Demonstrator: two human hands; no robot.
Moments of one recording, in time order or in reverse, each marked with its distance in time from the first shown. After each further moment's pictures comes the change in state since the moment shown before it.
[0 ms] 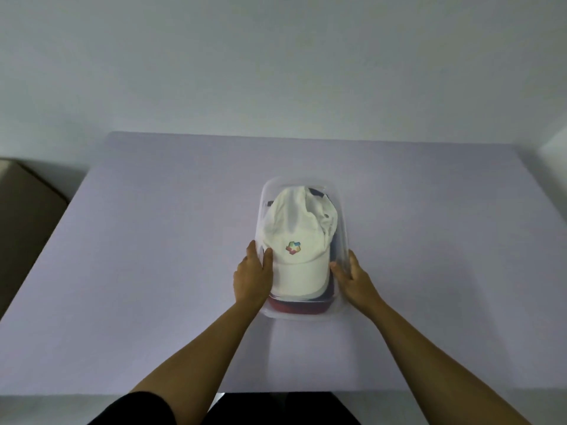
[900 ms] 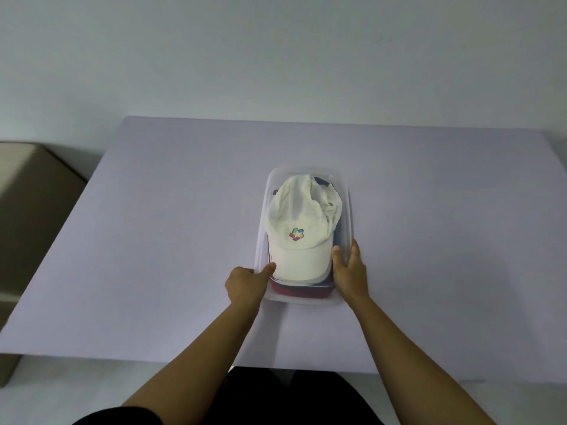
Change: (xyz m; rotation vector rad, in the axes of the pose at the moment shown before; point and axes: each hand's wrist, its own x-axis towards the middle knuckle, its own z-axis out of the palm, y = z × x) left_hand -0.038 -0.011 -0.003 -0.196 0.015 -0.448; right_hand -0.003 0.007 0.028 0.136 0.229 0.010
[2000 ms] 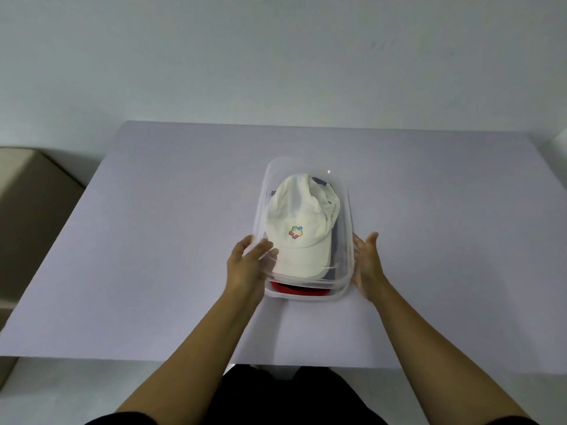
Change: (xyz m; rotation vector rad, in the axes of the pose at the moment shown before) left_hand -0.019 0.019 -0.022 -0.984 -0.311 -0.014; right_hand 0.017 0.001 -0.031 0.464 -0.215 0.234
